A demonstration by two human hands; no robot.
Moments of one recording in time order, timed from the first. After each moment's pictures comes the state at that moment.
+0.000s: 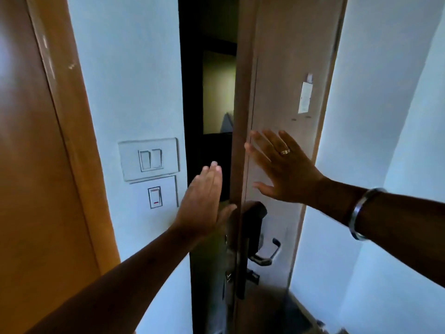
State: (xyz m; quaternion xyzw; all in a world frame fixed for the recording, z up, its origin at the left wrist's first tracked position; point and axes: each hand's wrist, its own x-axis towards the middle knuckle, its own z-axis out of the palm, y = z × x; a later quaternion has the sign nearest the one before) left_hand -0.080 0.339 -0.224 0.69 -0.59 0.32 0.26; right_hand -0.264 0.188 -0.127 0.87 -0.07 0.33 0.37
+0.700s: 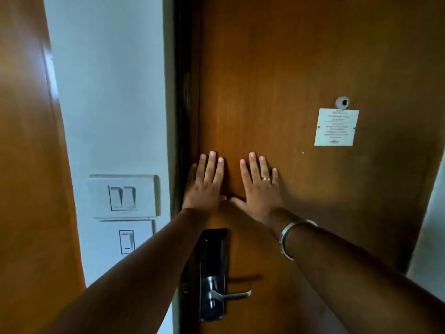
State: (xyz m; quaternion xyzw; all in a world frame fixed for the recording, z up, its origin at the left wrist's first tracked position) left_hand 0.021 0.201 -0.156 0.85 -0.33 0.40 0.05; right_hand -0.048 0.039 -0.157 0.92 -0.11 0.36 0.14
